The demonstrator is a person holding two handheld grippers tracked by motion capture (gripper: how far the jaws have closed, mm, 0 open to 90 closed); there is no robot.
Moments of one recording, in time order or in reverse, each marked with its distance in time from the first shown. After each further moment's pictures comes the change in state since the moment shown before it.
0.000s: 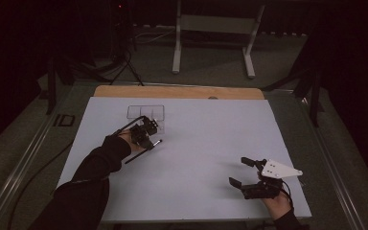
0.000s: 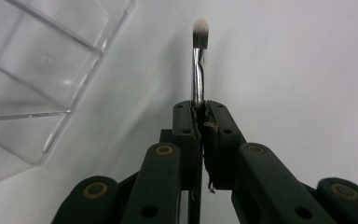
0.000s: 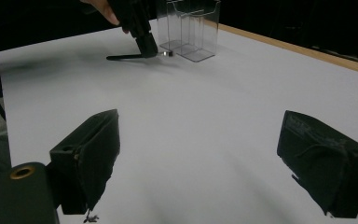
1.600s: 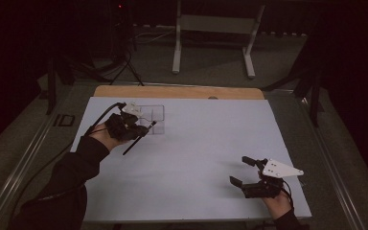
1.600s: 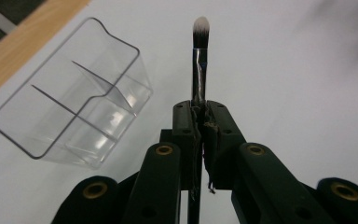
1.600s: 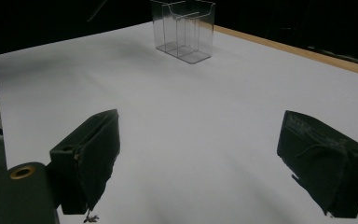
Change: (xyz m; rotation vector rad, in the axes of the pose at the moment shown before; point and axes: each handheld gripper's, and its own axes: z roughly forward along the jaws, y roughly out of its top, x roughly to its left) left arm -0.019 -0.036 -0.110 -0.407 0.037 0.004; right arm -0.002 0.000 -0.001 -0.007 -0.013 0.011
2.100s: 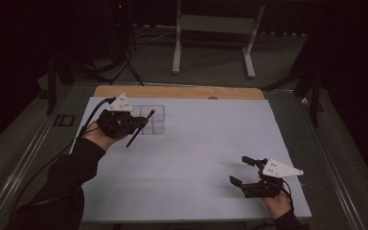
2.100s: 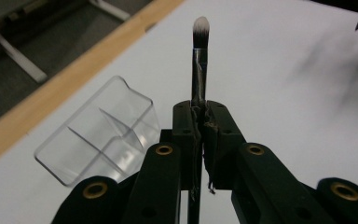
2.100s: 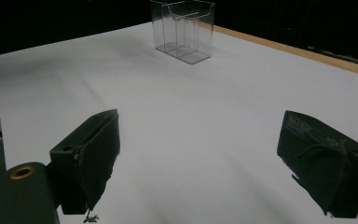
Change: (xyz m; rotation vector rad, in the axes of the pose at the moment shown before) left arm -0.007 0.005 -0.033 -0.204 0.043 -0.002; right arm 0.000 0.000 0.000 0.000 0.000 0.001
